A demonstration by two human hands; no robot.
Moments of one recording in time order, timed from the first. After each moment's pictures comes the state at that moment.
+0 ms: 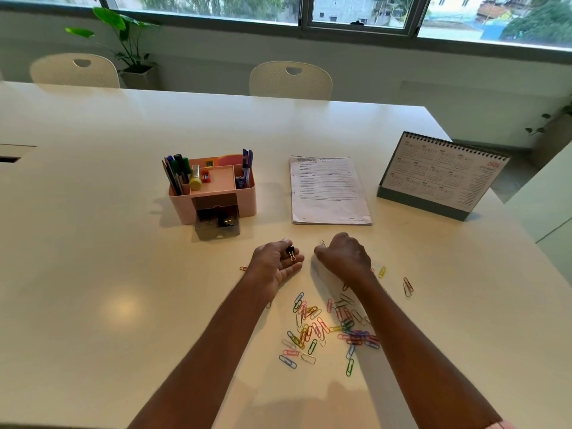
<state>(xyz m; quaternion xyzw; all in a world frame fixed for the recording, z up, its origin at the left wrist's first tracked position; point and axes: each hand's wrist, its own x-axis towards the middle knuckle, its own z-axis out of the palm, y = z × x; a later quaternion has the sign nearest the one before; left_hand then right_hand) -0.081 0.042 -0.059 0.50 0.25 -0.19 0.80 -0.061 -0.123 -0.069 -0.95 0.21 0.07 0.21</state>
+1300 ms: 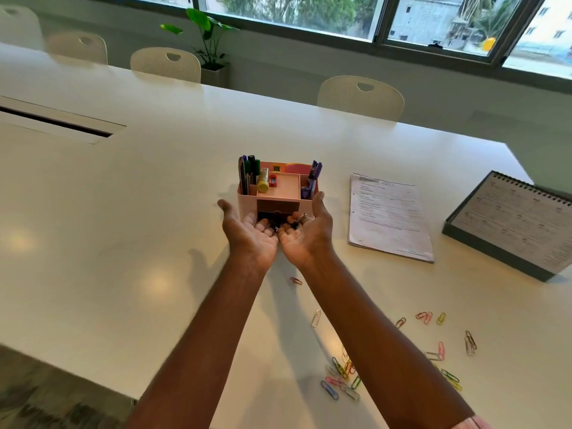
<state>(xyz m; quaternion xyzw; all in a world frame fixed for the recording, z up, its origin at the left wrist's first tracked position) -0.046 0.161 -0.006 0.22 0.24 0.03 0.94 -0.019 0.068 -0.012 -0.28 0.16 0.20 0.93</state>
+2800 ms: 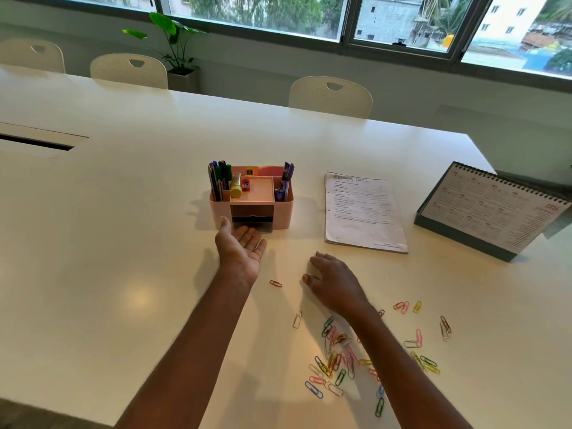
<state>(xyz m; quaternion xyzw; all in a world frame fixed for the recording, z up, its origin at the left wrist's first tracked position) -0.029 0.145 -0.046 0.28 0.33 0.01 0.90 -0.077 -0.050 -0.054 -0.96 -0.04 0.10 0.25</state>
